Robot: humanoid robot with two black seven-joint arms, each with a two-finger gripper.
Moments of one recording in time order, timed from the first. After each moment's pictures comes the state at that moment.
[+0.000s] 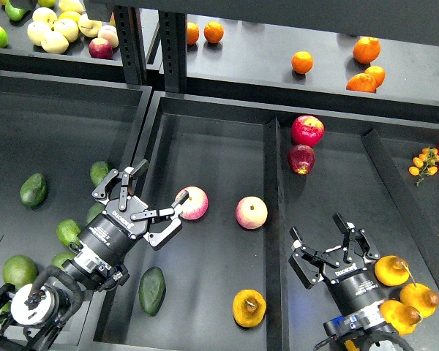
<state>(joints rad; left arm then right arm) 0.16 0.00 -1.32 -1.38 -0.23 -0.49 0.39 -0.17 0.01 1.35 1.29 0.26 0.40 -0.39</state>
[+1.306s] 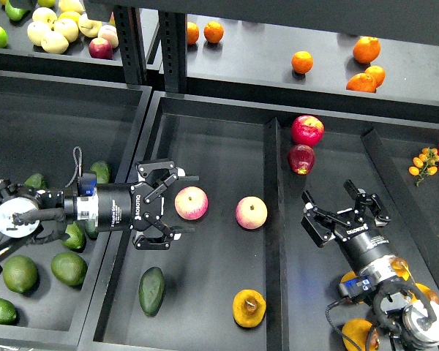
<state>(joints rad) -0.59 0.61 -0.59 -1.34 0.19 -0.49 0.49 0.07 0.02 1.43 1.28 0.24 0.10 -0.38</state>
